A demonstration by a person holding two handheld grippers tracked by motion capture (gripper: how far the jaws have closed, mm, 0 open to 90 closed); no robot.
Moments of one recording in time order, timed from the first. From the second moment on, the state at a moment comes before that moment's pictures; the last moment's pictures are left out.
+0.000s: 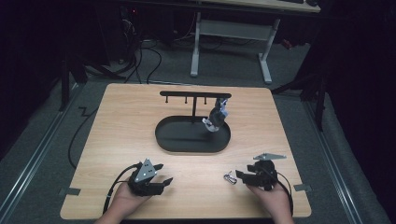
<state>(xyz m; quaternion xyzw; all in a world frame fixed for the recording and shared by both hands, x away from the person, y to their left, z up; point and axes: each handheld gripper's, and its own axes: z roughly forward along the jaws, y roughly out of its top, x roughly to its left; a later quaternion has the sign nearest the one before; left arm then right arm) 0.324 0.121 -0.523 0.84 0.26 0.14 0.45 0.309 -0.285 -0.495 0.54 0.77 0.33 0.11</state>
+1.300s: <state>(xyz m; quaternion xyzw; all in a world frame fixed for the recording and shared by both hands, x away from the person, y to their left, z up) 0.320 0.111 -0.524 0.85 0.24 0.14 0.44 0.293 -0.277 -0.521 0.53 0.76 0.33 0.16</state>
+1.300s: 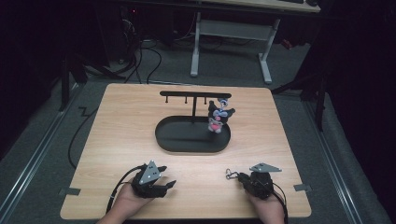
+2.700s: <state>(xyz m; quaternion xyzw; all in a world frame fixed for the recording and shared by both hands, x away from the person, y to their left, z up) 0.309 0.123 -0.521 0.84 0.26 0.14 0.46 0.292 -0.271 -0.509 0.50 0.79 0.34 0.13</state>
